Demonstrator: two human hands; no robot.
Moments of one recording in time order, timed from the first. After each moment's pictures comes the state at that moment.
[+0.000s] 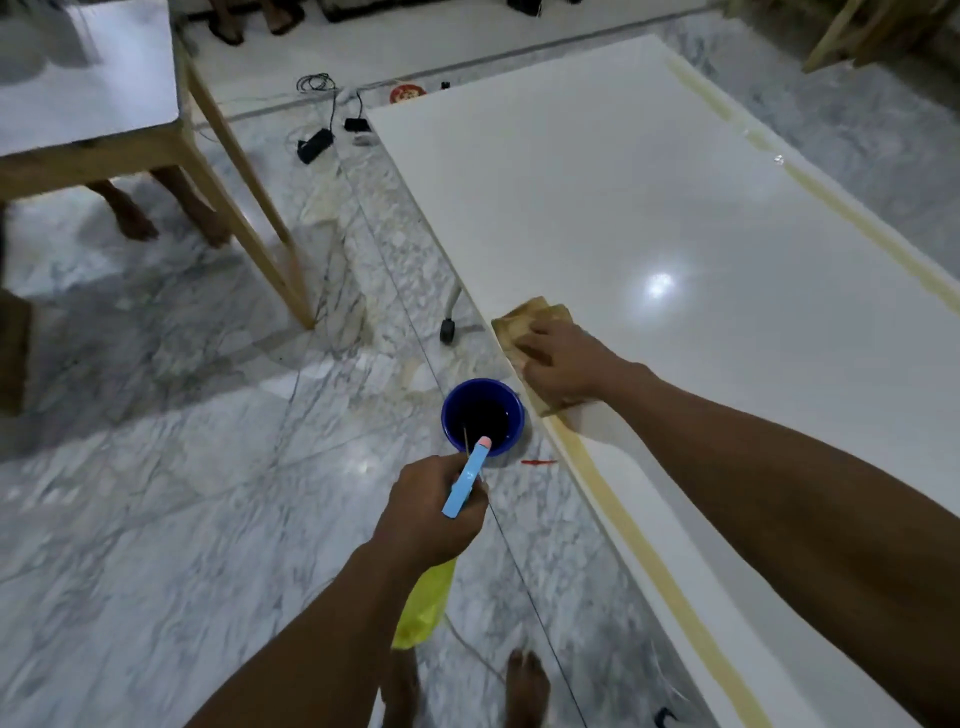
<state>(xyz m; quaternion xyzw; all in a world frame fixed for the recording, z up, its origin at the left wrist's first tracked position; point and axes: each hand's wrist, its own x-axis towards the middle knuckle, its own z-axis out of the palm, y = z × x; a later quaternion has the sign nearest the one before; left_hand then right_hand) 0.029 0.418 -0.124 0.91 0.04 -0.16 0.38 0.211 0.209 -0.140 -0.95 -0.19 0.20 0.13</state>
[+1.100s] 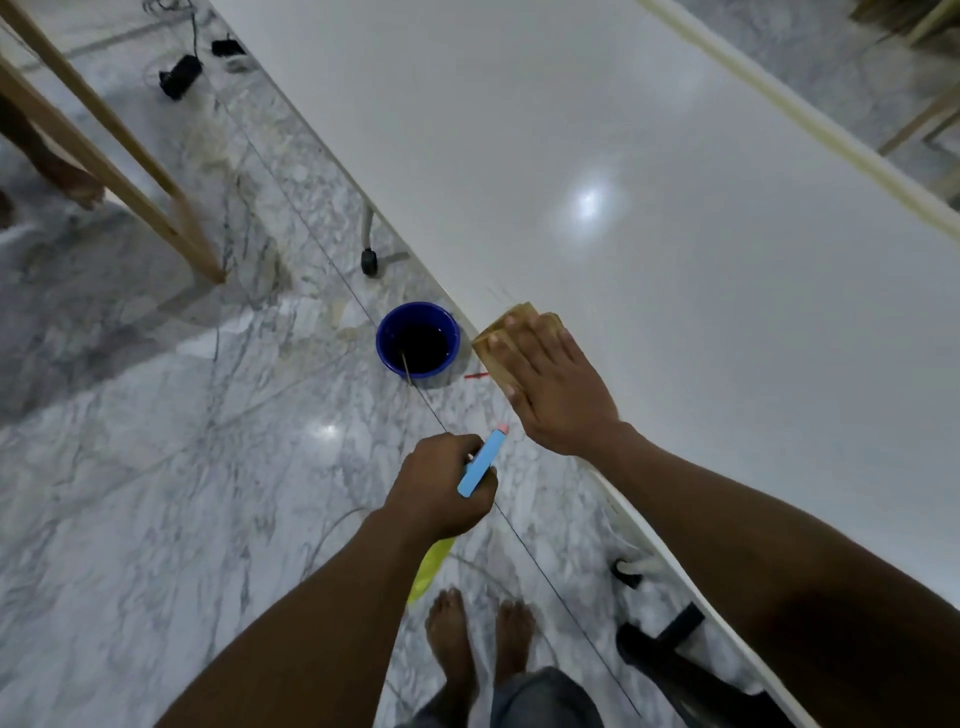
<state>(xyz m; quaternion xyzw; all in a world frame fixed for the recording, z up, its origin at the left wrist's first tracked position) -0.078 0.339 -0.170 0.92 -0.10 -0.23 0.31 -0.020 0.128 -0.214 -0.97 -0.23 -0.03 0.04</state>
